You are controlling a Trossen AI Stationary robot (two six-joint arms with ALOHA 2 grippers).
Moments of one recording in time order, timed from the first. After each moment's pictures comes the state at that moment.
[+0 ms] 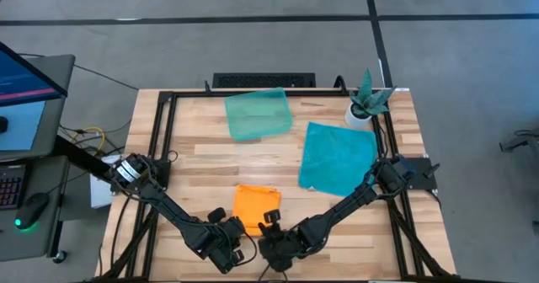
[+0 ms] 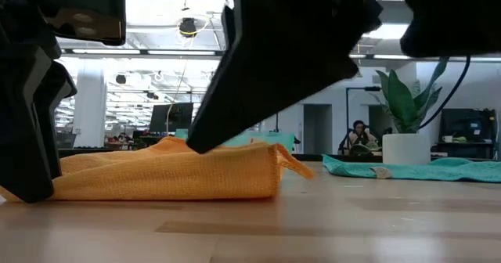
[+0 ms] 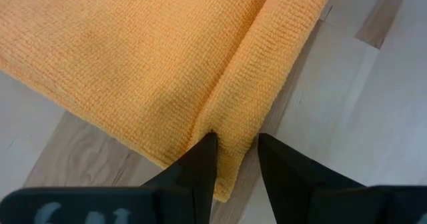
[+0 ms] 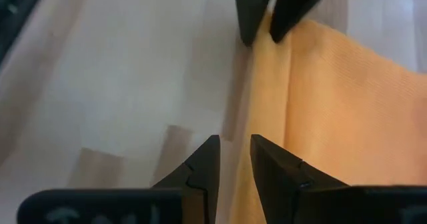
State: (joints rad) left arm -0.75 1.99 1.21 -0.61 -0.37 -1.21; right arm 0.59 2.25 1.68 -0.46 0.38 0.10
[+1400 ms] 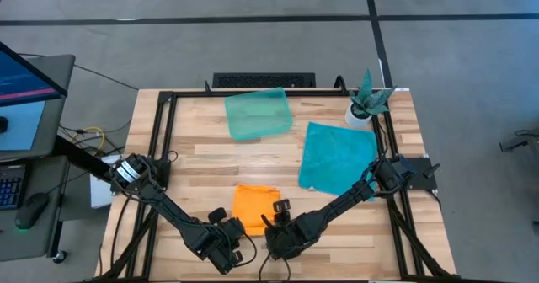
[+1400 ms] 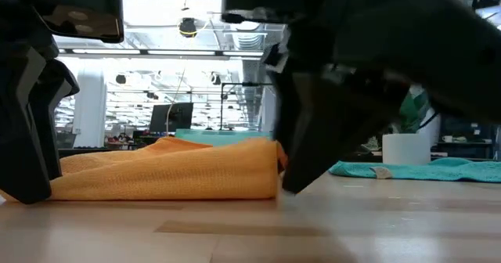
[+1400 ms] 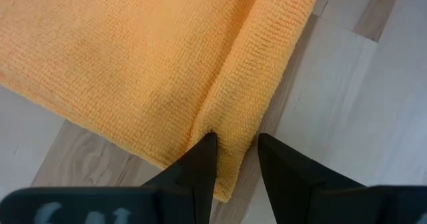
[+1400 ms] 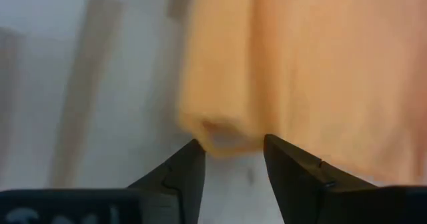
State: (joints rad) left arm -0.75 1.99 1.21 -0.61 -0.38 -1.17; right arm 0.55 2.25 1.70 -0.80 0.36 0.20
